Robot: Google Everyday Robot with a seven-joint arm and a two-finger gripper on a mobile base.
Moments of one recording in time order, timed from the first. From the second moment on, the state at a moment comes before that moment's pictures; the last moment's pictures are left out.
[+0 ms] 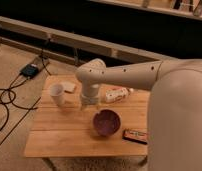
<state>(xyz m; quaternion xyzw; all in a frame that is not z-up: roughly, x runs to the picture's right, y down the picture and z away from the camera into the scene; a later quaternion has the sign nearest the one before) -0.026 0.131 0.746 -0.32 0.22 0.64 0.66</state>
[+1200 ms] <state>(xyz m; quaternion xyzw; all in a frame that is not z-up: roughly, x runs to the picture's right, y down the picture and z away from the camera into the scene) 0.015 0.056 0.778 -0.27 0.20 0.68 0.65</state>
